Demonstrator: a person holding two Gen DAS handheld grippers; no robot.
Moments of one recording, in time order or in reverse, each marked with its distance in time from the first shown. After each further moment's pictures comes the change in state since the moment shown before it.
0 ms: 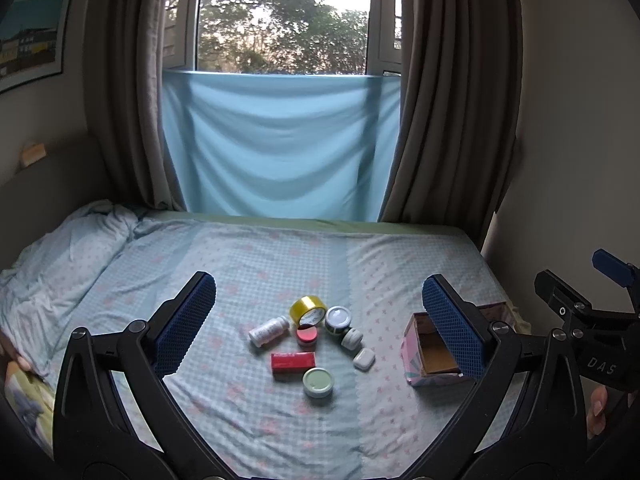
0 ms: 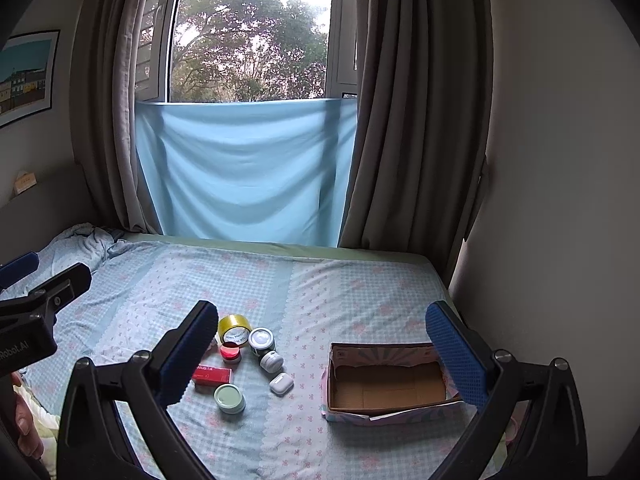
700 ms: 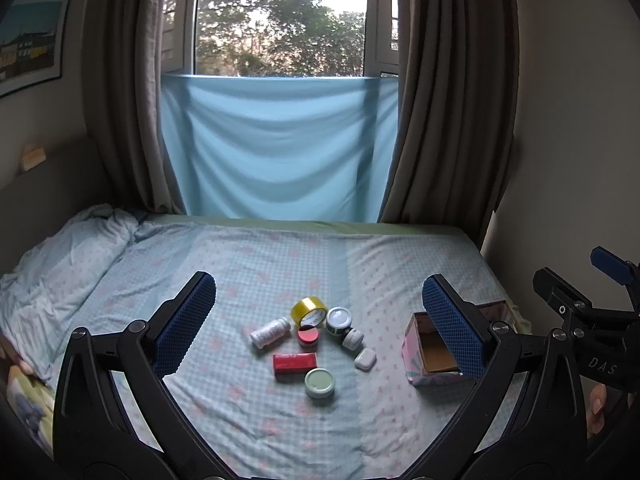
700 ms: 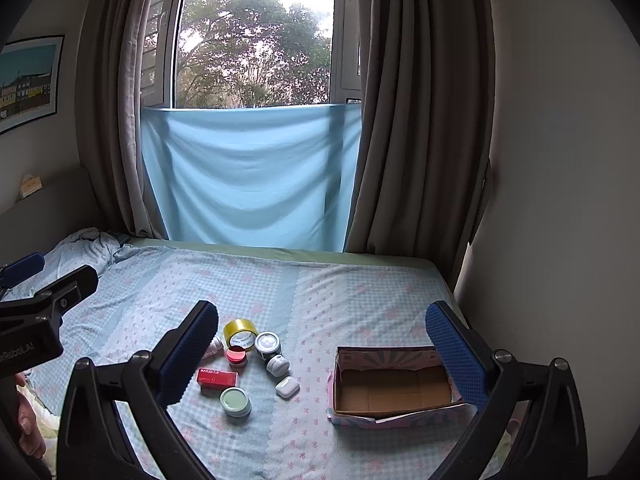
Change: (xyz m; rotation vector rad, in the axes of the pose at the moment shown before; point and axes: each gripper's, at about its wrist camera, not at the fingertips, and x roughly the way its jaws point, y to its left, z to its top) left arm -0.003 -0.002 -0.001 0.013 -0.007 -0.001; right arm -0.006 0.003 -0.003 0.004 -0.023 0.014
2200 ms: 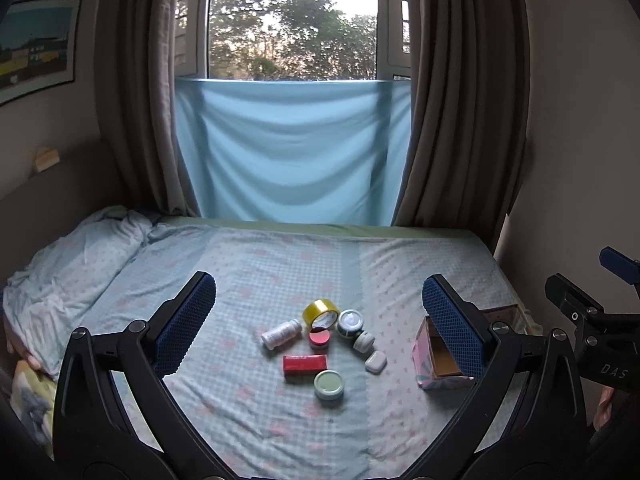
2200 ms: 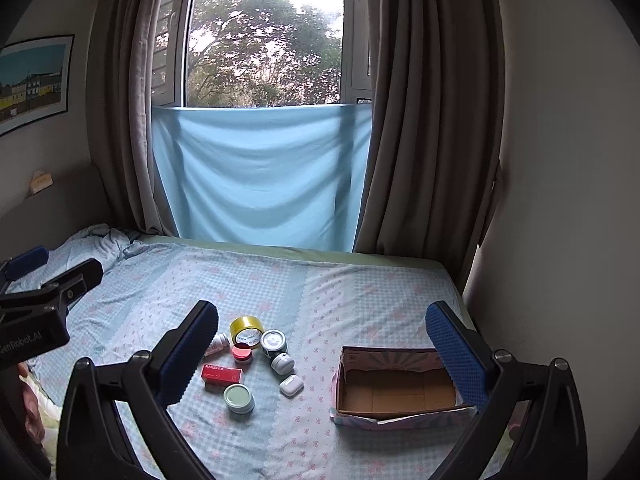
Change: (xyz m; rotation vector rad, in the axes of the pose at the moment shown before) left arm -0.005 0.002 -0.003 -0.009 -0.016 0.065; right arm 0.000 -0.004 -0.004 -0.043 -0.005 0.044
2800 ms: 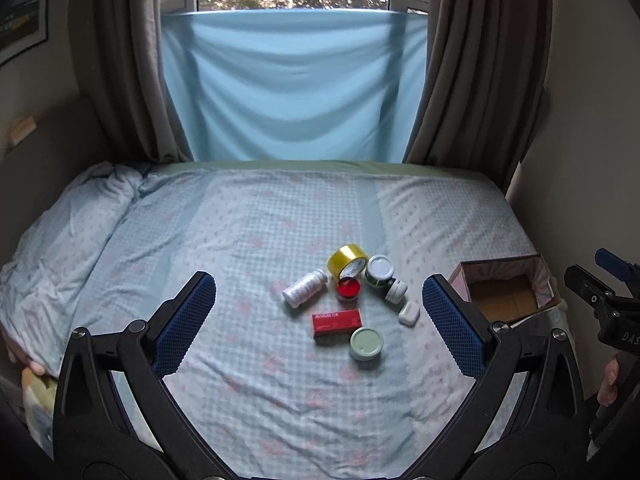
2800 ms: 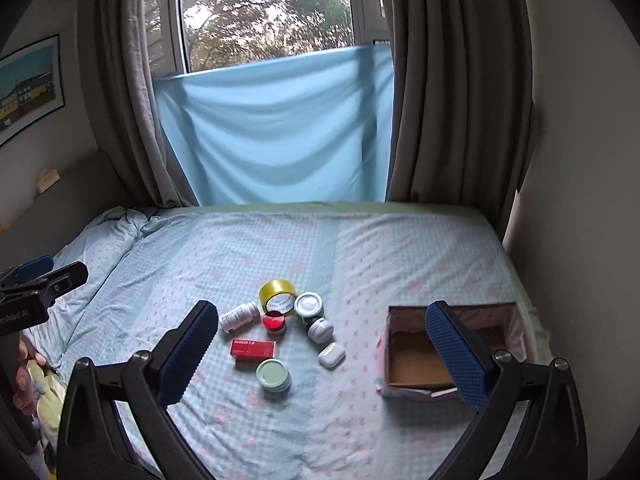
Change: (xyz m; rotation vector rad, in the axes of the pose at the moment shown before) left arm 0.104 0.092 -0.018 0.038 0.263 -0.070; right arm 0.090 0.035 -0.036 0.133 0.200 0.106
